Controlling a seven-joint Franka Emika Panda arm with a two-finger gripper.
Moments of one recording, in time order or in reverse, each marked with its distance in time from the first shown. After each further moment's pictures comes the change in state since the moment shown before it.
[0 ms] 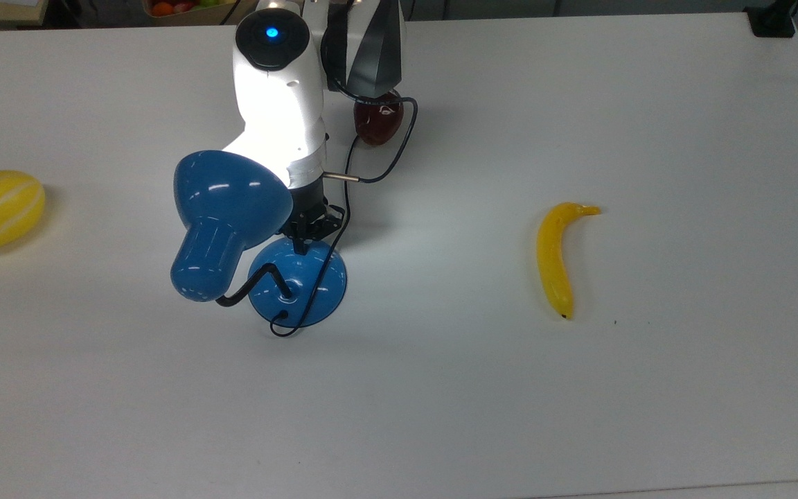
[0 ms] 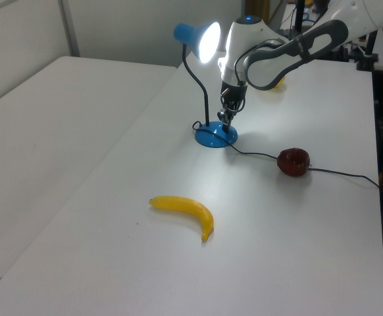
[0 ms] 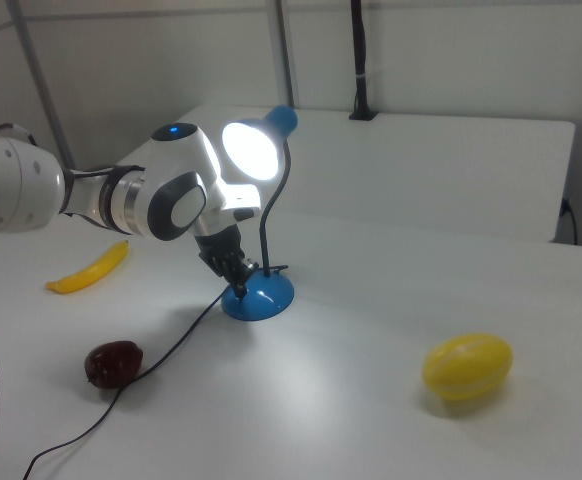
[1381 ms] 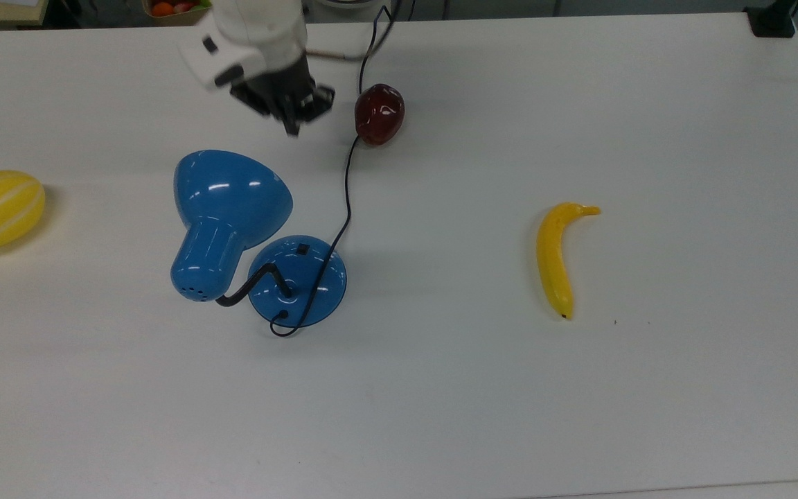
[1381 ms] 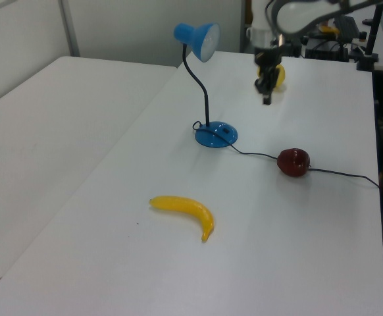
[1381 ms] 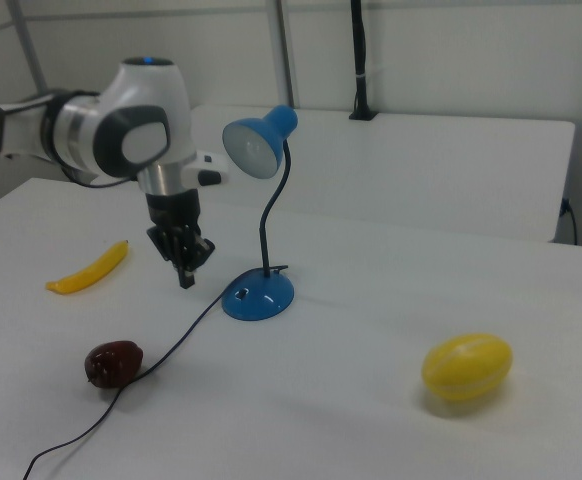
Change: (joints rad) arm -0.028 -0.326 0.000 -0.095 0.000 -0.475 -0.030
